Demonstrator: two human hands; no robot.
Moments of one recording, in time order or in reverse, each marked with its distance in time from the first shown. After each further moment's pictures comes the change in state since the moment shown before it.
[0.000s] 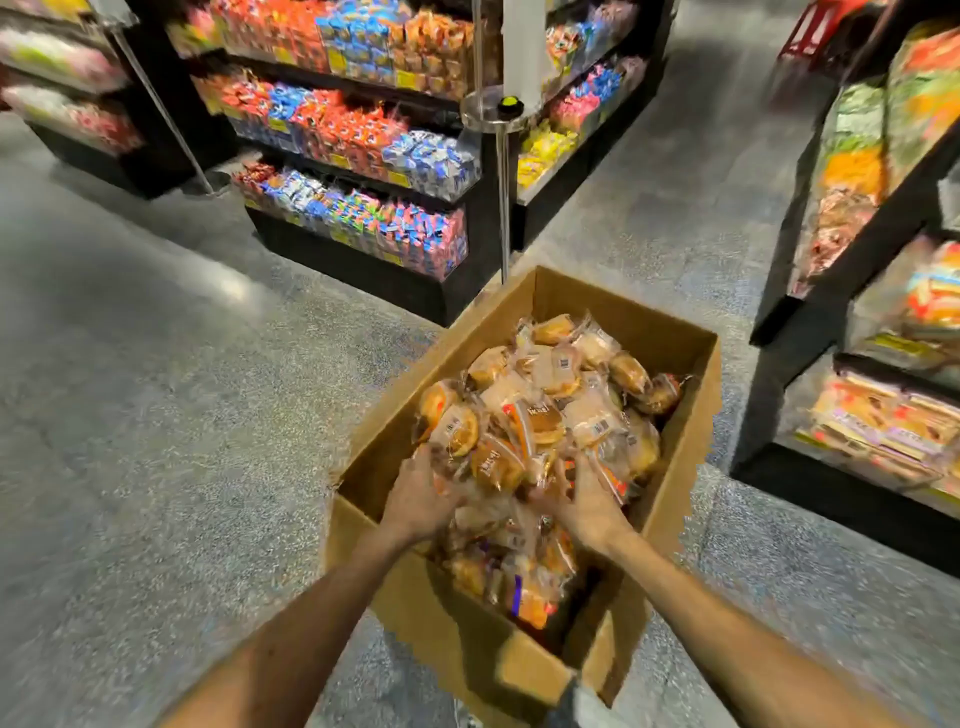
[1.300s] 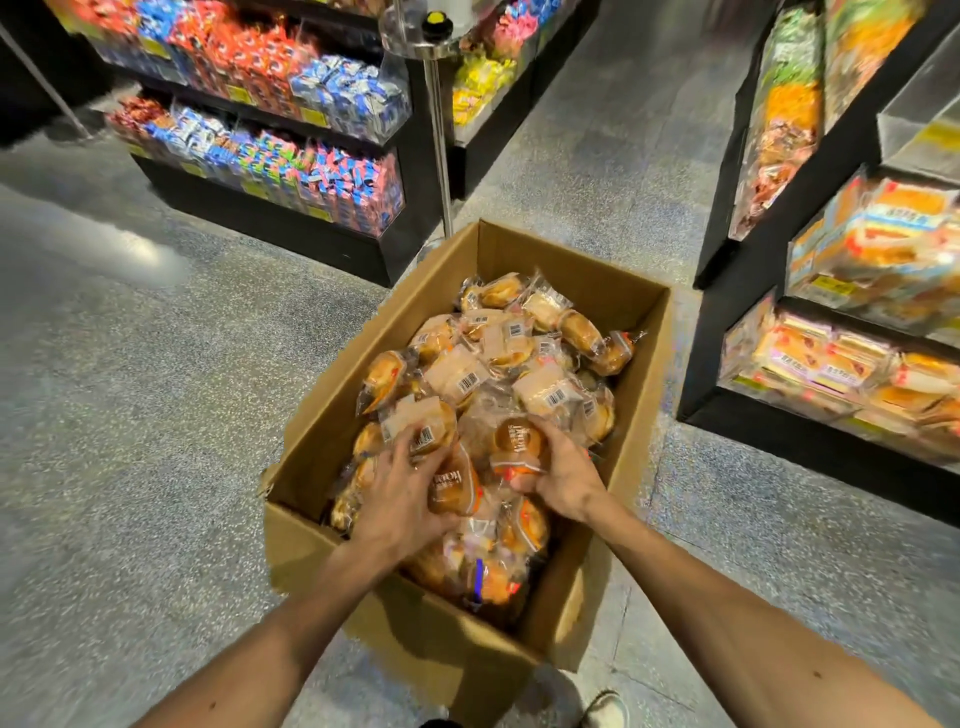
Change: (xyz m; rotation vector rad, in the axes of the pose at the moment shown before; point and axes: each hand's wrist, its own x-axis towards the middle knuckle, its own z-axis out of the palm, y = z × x) left_hand 0.016 0.007 0.030 0.485 -0.129 0.348; right_hand 0.033 0.013 -0.022 -0.112 0.016 0.105
